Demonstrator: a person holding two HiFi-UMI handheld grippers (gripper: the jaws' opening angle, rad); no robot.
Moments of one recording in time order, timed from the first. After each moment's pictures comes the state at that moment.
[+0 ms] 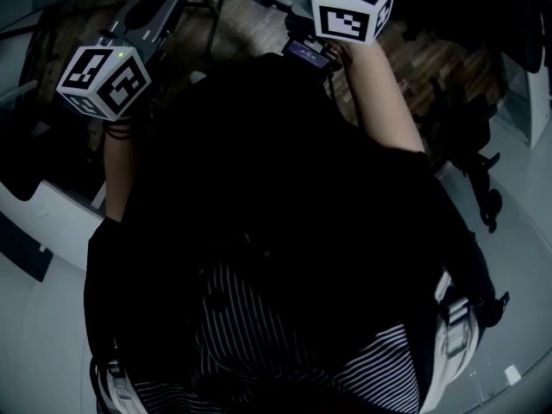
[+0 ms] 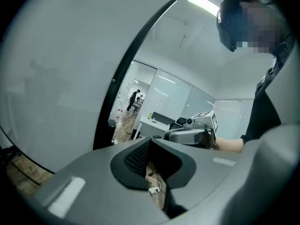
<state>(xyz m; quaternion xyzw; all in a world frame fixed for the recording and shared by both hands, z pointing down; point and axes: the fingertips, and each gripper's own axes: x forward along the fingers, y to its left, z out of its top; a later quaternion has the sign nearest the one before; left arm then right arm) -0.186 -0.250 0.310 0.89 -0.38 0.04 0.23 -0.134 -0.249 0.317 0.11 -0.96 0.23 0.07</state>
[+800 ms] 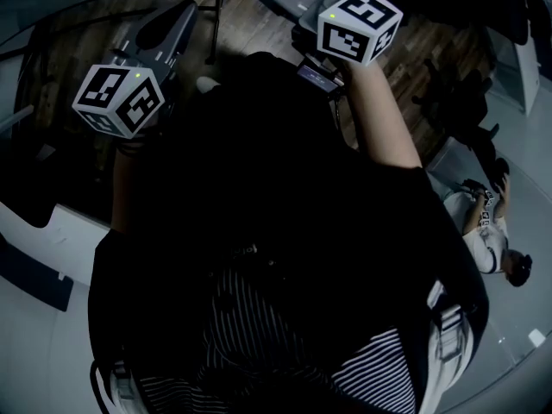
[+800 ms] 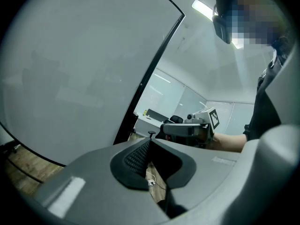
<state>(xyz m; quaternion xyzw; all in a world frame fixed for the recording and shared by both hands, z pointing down) -0.263 -0.232 0.337 0.91 -0.33 0.05 0.26 -0.190 -0.255 0.330 0.26 -0.94 0.22 0.08</state>
